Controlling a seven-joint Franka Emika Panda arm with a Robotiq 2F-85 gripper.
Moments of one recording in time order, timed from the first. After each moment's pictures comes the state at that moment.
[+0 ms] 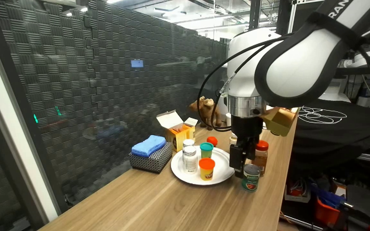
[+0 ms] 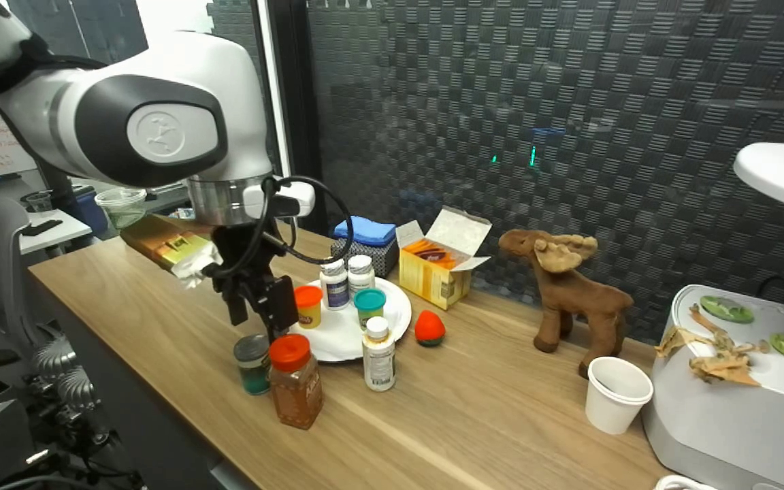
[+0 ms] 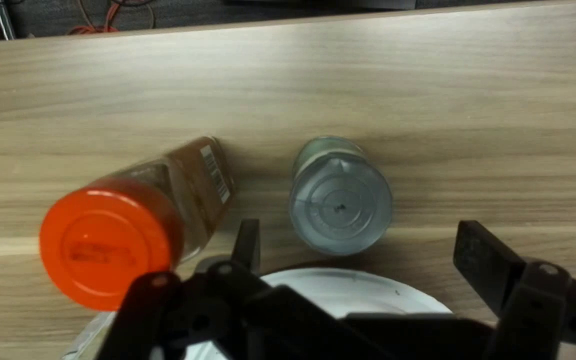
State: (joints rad) arm 0.09 0.07 0.01 -2.50 -0.11 2.52 0.09
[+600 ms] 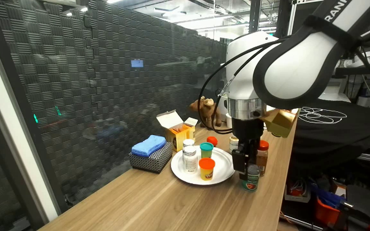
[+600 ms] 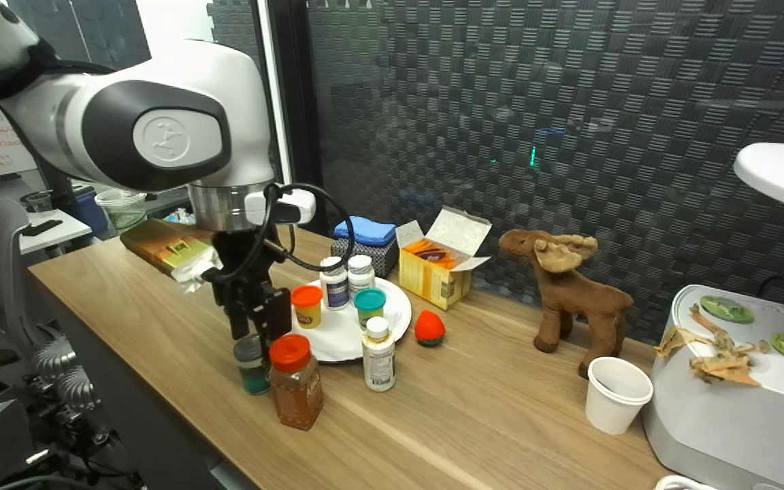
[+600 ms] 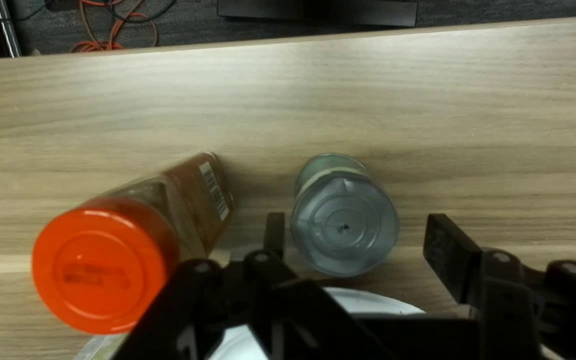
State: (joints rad) arm 0.09 0.09 0.01 -2.49 -0.12 2.49 0.10
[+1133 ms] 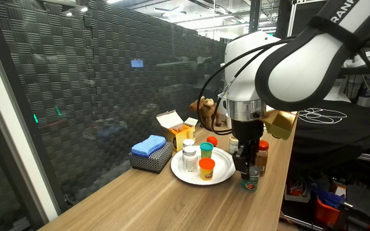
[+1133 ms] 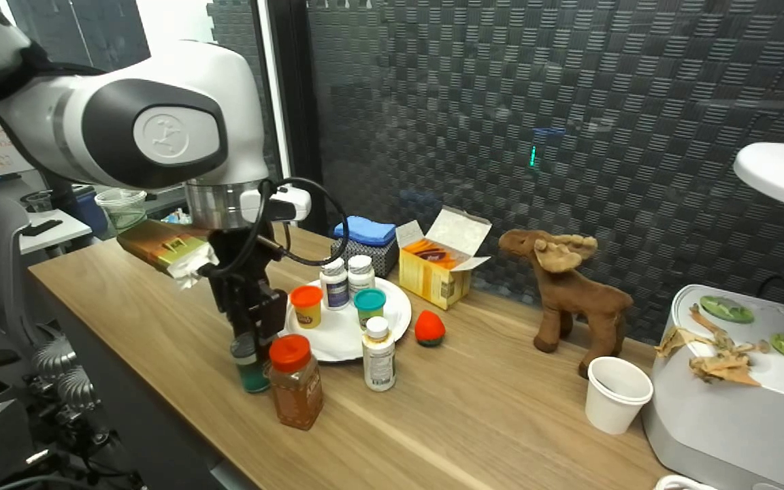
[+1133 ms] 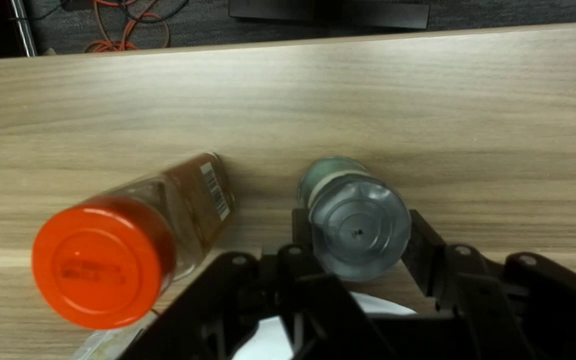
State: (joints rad) arm 0.09 0.09 0.02 -2.50 -0.17 2.48 0.14
